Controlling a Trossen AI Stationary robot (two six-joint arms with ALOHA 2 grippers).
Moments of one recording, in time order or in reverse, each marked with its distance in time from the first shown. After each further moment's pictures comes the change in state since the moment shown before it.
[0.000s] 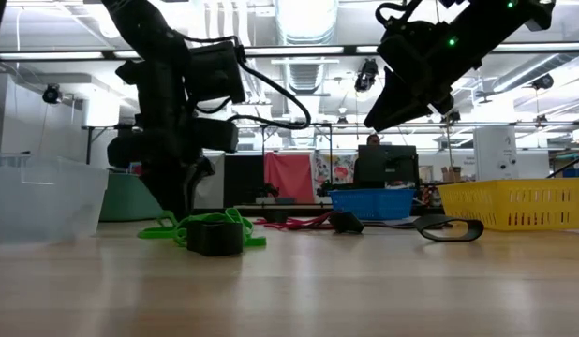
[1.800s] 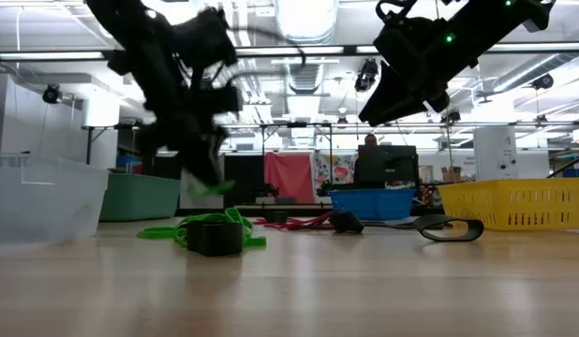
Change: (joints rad) left arm 0.004 -0.166 -0.073 0.213 -0.137 0.126; right arm 0.000 0.000 -0.006 0.063 0.003 -0.026
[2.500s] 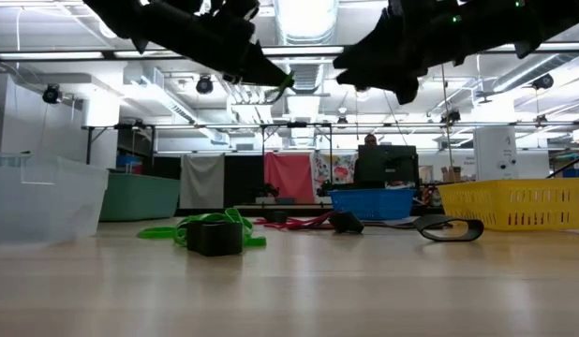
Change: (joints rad) left arm 0.000 -0.118 0.002 0.593 -0.080 0.105; right arm 0.000 0.000 -0.170 0.679 -0.246 -0.228
